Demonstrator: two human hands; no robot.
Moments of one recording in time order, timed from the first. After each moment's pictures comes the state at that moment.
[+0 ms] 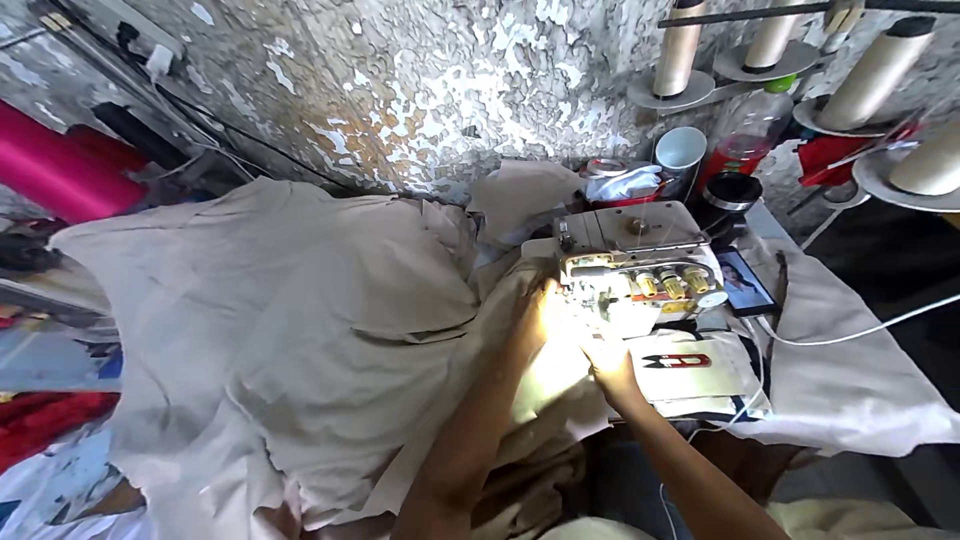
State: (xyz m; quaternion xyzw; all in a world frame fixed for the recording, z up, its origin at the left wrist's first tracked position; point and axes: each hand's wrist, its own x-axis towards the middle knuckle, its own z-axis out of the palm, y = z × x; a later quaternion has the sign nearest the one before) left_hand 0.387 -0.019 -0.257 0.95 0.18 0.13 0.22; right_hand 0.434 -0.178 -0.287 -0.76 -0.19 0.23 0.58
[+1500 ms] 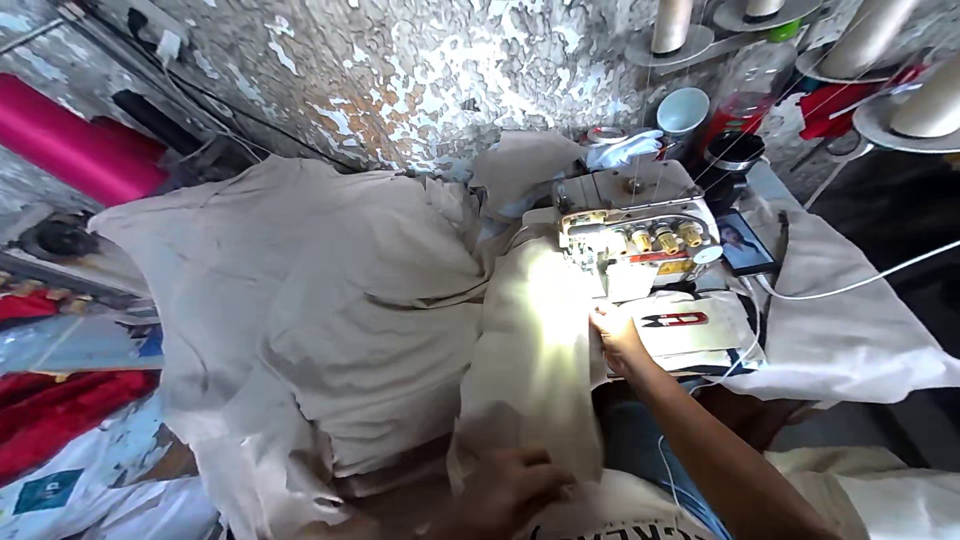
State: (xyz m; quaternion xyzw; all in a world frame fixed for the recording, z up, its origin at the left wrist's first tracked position) left_hand 0.156 -0.153 -0.200 0.91 0.00 0.10 0.40; right_hand 0.427 -0.194 -0.281 -0.65 -0.10 0.35 0.67
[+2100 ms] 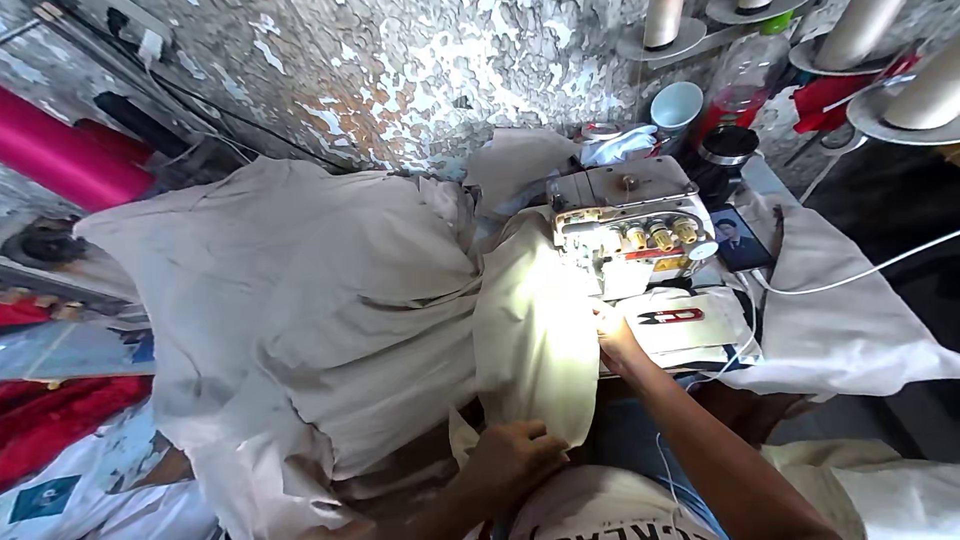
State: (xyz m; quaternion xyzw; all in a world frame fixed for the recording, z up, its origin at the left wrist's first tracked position) left_hand 0.179 -0.142 -0.224 0.96 -0.01 0.08 0.27; right_hand 0.426 -0.195 -0.284 -0.59 -0.11 0.40 0.69
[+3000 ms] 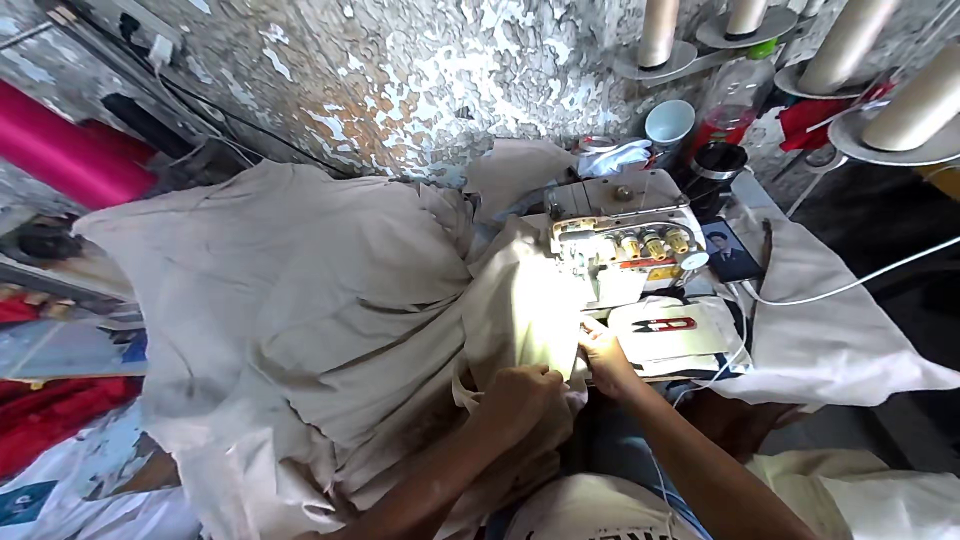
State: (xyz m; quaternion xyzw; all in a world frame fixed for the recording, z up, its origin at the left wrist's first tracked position) left_hand 0.247 -0.121 -0.201 0.99 0.06 0.01 0.15; right_hand 0.409 -0.201 -0.283 -0.57 -0.10 0.42 0.70
